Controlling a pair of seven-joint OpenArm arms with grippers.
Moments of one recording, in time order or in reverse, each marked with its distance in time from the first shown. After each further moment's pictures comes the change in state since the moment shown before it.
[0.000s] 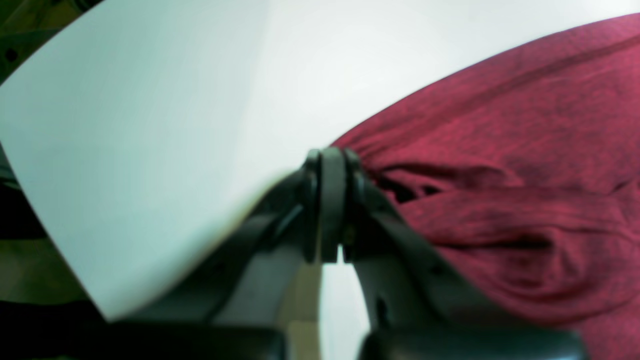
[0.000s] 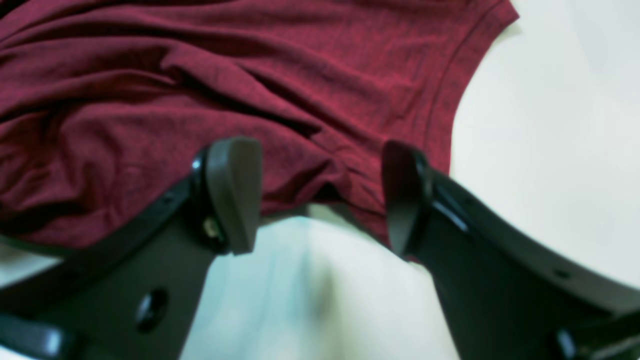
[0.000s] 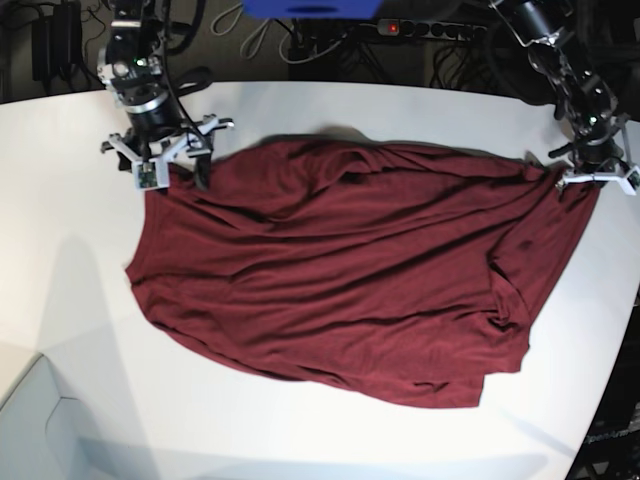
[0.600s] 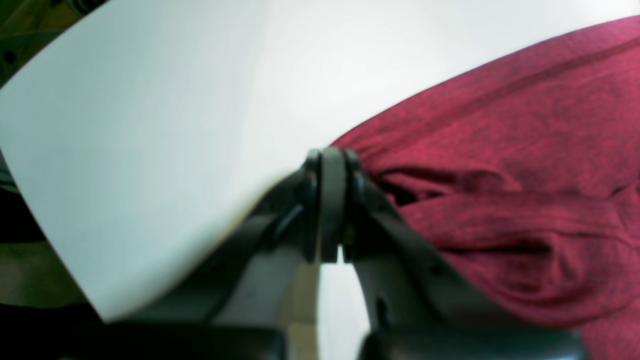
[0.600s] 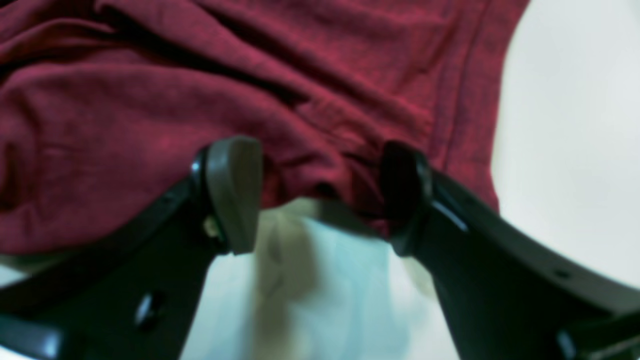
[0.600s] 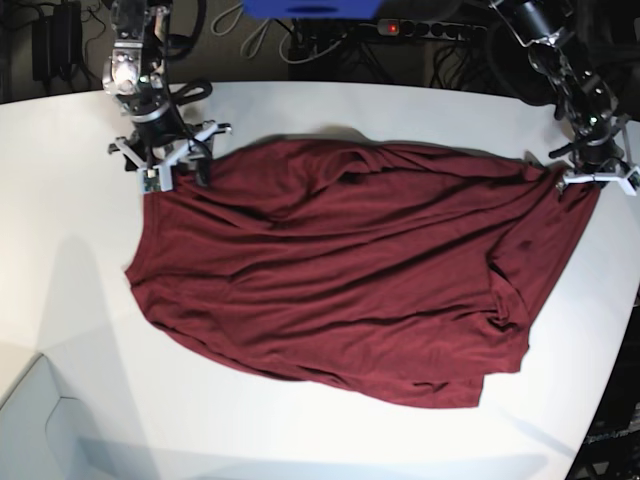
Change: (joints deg) left arm 0.1 0.0 -0.1 0.1 0.0 0.0 -0.1; right arm 4.7 2.2 0.8 -11.4 0.0 0.0 1.4
